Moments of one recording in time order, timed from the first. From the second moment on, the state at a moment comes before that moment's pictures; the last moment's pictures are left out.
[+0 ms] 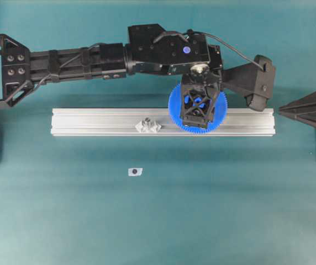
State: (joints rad) left arm 0.14 0.63 -0.60 0.02 1.27 0.35; right arm -0.07 -1.16 1.28 0.03 0.10 0.07
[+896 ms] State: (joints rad) left arm 0.11 0.63 -0.67 0.02 1.30 0.30; right arm -0.07 -1.16 1.28 0.03 0.10 0.07
